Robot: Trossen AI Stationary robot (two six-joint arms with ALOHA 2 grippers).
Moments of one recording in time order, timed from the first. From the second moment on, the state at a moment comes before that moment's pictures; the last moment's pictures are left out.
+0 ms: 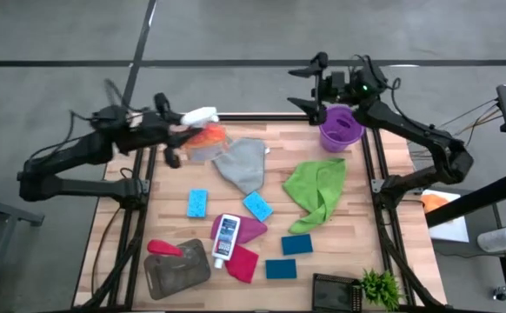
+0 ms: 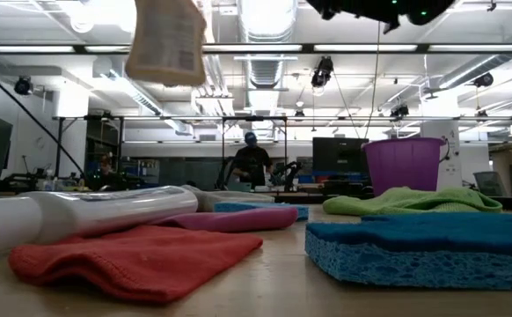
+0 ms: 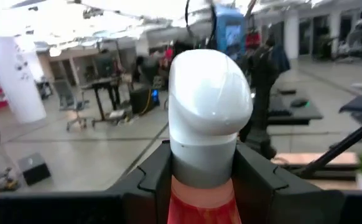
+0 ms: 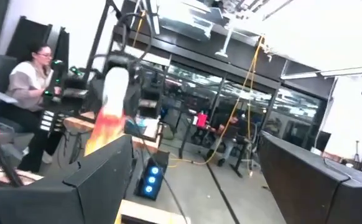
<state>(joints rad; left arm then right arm) 0.27 0.81 1.00 -0.12 0.04 0.16 -0.70 1.34 1.12 0.61 -0.72 -0.06</state>
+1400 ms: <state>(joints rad) -0.38 1.01 1.14 0.09 0.46 0.09 -0.72 1.35 0.93 0.57 -0.70 -0.02</state>
